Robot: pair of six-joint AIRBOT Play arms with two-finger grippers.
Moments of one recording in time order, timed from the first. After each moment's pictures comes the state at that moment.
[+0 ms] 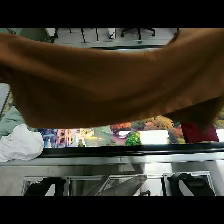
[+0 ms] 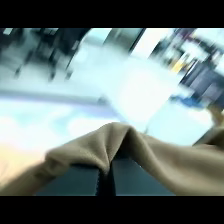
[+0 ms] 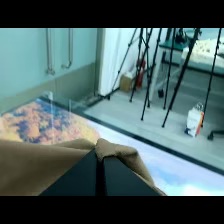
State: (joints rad) left arm 0.01 -0.70 1.59 -2.29 1.14 1.49; right arm -0.04 -0.79 1.76 2.25 -1.14 -1.99
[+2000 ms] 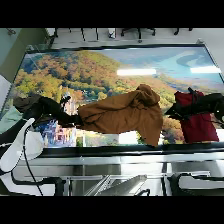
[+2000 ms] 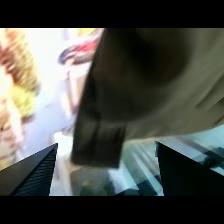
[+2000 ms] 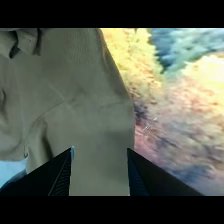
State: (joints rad) left arm -0.03 -1.60 1.09 -2.03 1.23 1.87; right arm -0.39 -1.49 1.01 2.26 -1.22 -1.94
